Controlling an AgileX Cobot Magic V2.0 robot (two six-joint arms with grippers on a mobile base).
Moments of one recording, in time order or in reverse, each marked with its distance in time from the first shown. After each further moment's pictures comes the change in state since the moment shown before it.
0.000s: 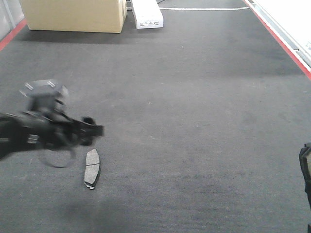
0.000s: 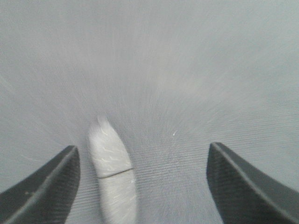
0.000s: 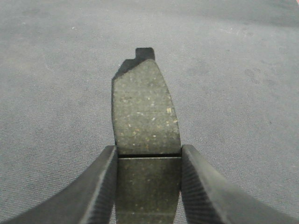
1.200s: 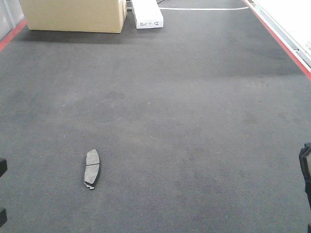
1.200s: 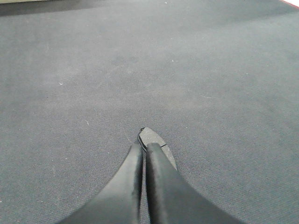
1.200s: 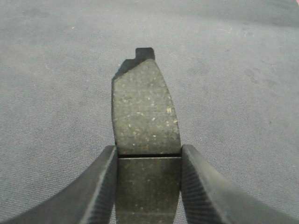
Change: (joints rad) left arm 0.000 -0.881 0.465 0.152 0.018 0.132; right arm 0.000 0.000 0.000 0.000 0.000 0.000
